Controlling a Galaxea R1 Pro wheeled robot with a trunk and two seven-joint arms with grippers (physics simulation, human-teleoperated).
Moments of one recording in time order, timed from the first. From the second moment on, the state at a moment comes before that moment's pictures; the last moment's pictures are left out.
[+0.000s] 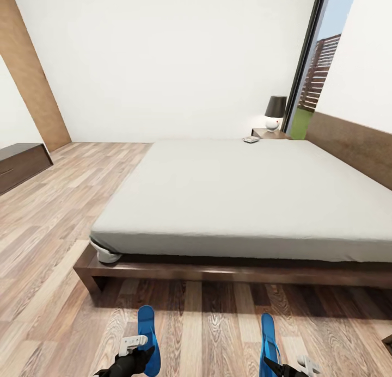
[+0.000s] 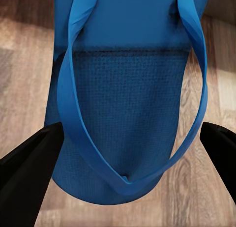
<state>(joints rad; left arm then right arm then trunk) -0.45 0.07 -0.60 -0.16 0.81 -0.22 -0.35 -0.44 -0.23 0.32 -0.01 -0.83 -0.06 0.83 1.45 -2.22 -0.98</state>
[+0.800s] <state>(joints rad) -0.46 0.07 -0.58 -0.16 0.81 -0.21 -0.24 -0.44 -0.23 0.32 -0.01 -0.83 -0.06 0.83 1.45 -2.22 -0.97</state>
